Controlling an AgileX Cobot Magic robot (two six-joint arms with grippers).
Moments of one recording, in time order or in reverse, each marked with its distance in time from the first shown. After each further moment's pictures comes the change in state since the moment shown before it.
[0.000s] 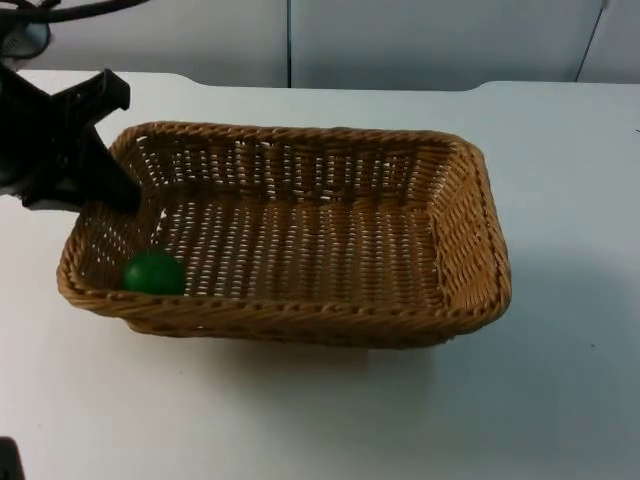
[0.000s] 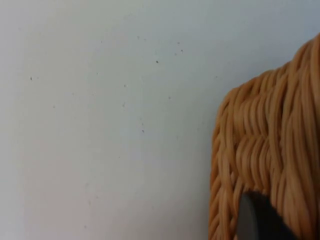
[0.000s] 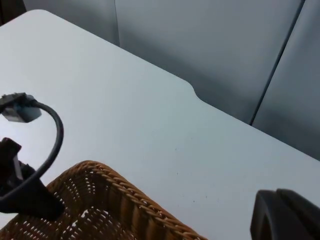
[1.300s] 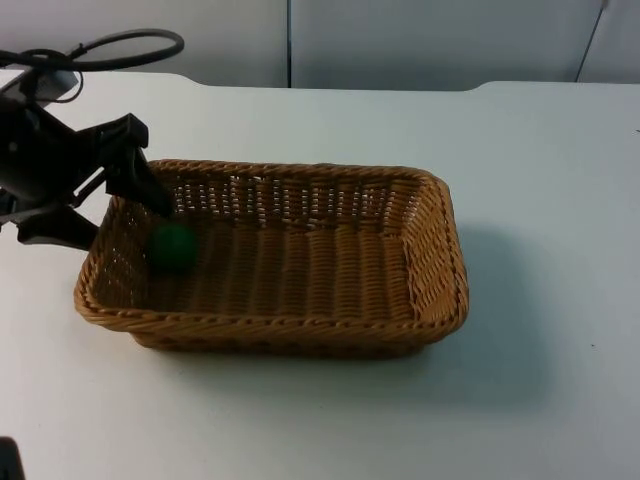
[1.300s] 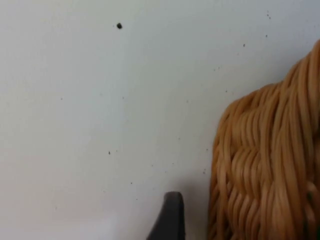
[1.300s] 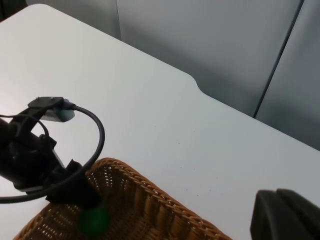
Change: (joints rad) right arm 0.000 0.000 0.000 0.014 0.017 0.002; left arm 0.000 0.197 -0.125 0.020 -0.084 0.004
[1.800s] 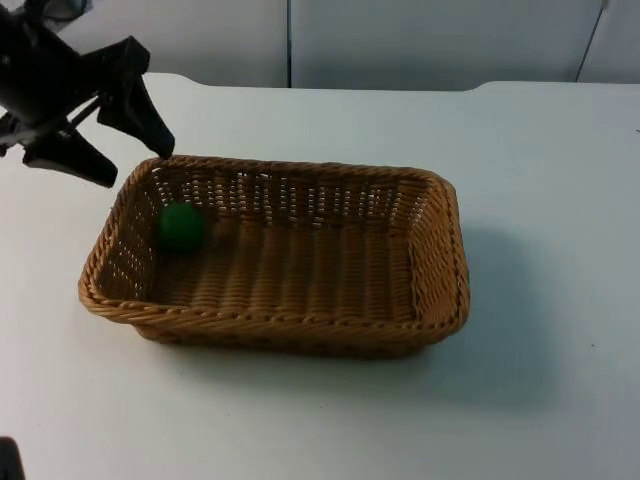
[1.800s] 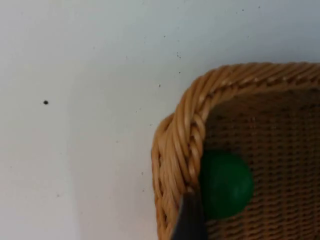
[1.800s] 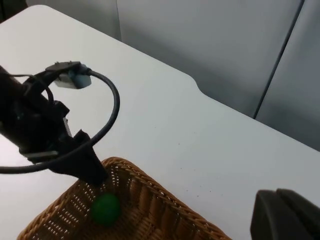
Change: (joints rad) right arm 0.000 0.000 0.000 0.000 -0.002 0.000; left arm 0.003 0.001 -0.265 0.255 0.254 -0.181
